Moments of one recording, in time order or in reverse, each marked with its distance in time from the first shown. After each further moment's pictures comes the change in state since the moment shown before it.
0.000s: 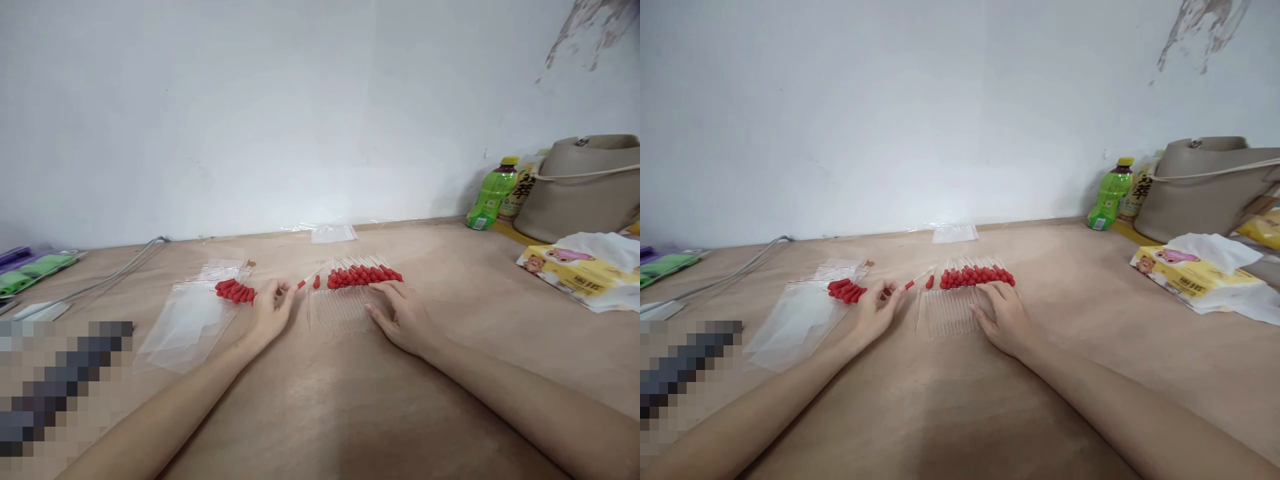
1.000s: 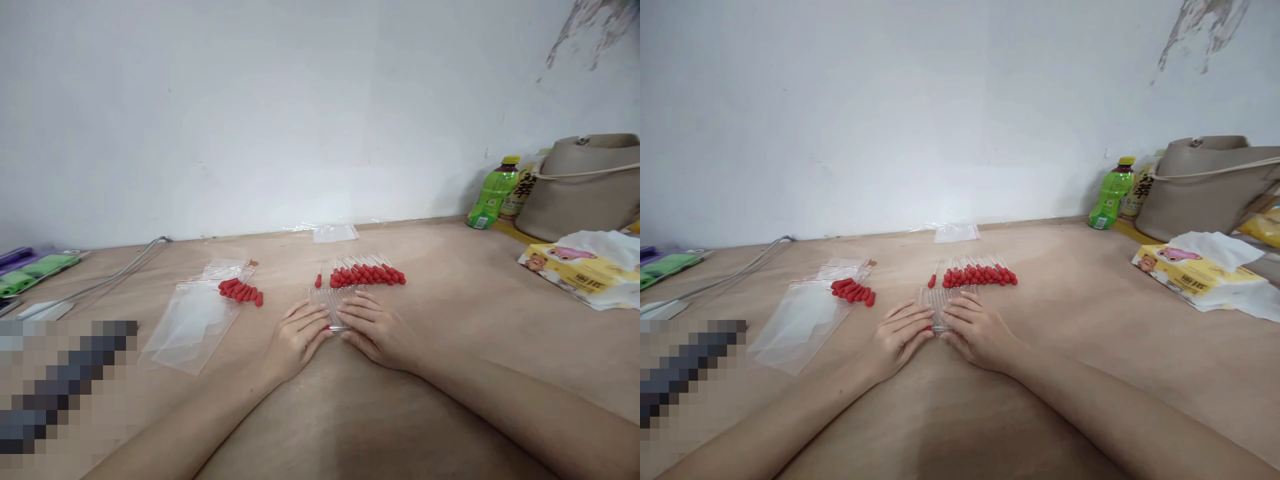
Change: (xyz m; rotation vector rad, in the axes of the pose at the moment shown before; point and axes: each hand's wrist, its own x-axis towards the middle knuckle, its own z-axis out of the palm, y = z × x) left_hand -0.039 0.023 0.008 0.053 0.000 0.809; right_hand 0.004 -0.035 0.017 0.074 -0.056 -0.492
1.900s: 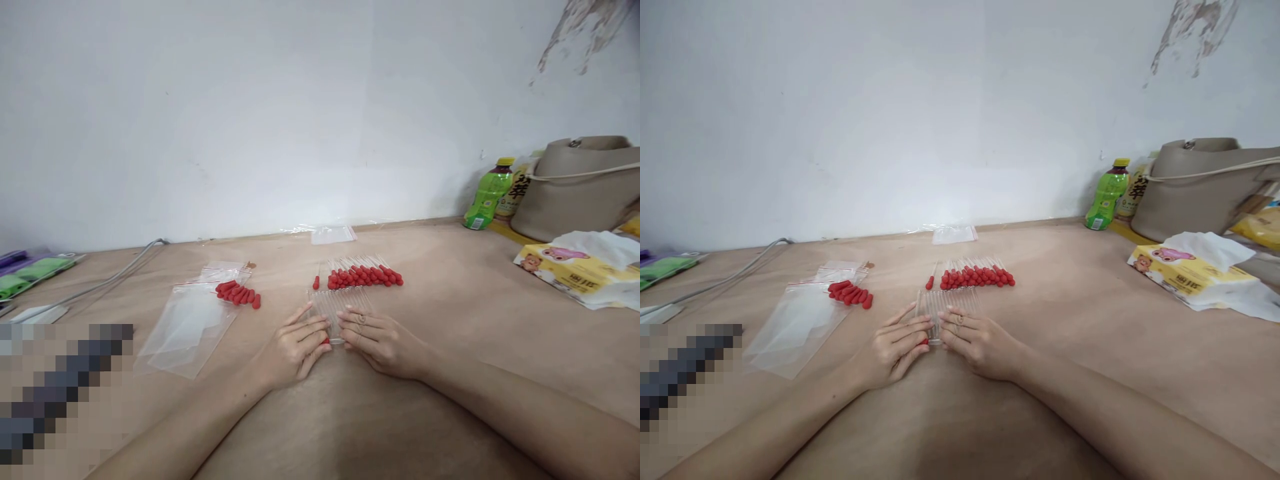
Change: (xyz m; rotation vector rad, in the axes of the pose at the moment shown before) left_hand 0.000 0.003 -0.011 -0.031 -0.114 0.147; right_hand -0.007 -0.002 -0.006 -0.048 0.020 -0.238
